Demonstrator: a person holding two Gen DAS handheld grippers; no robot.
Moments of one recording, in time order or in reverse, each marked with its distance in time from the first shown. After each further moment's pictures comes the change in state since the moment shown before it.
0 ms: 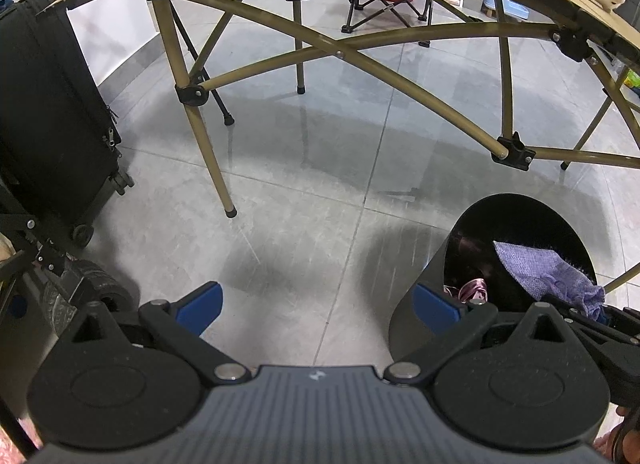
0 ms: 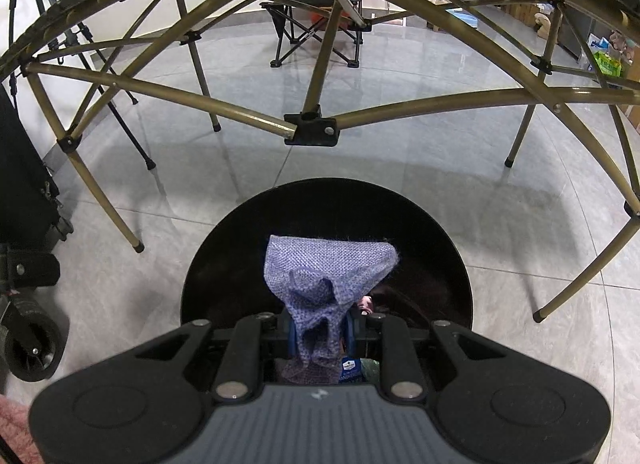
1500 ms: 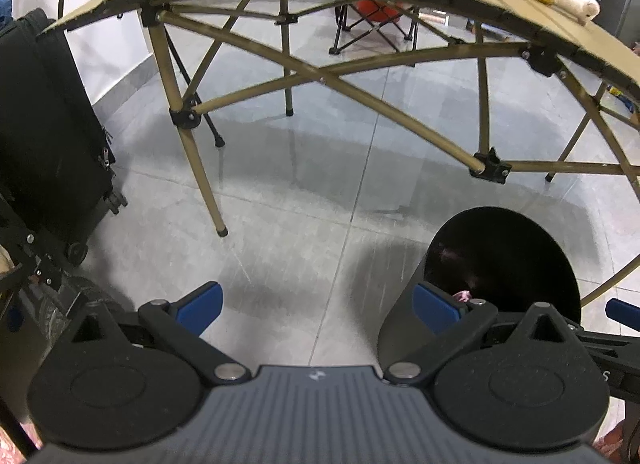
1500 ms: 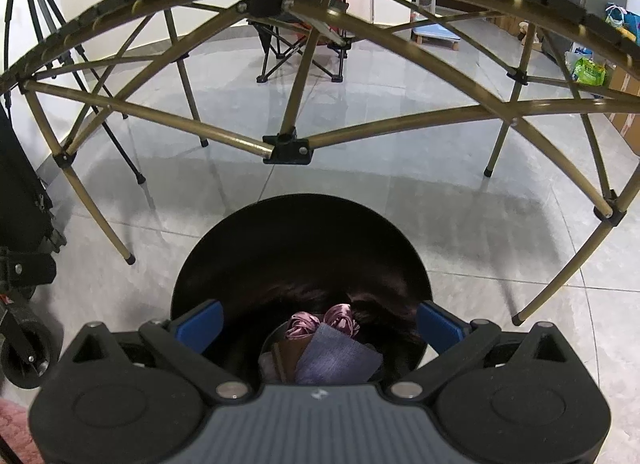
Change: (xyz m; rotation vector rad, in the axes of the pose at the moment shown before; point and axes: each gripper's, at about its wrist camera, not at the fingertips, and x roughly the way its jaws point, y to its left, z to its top) left arm -0.021 -0.007 -0.004 0.017 -0.080 -0.030; right arm -0.030 -0.014 -0.004 0.015 -0.048 -0.036
